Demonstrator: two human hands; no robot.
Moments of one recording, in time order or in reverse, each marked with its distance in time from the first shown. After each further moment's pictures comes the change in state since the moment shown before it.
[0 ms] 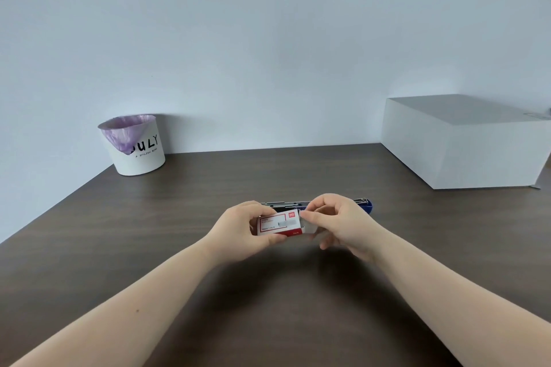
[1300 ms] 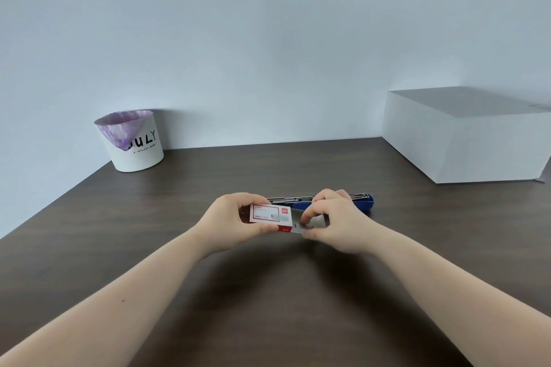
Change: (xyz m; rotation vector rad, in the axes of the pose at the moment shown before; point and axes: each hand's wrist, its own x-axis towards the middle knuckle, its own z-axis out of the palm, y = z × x) left_hand 0.002 -0.004 -0.014 -0.172 -0.035 -0.125; right_hand 0.001 0.000 0.001 -0.811 -0.016 -0.259
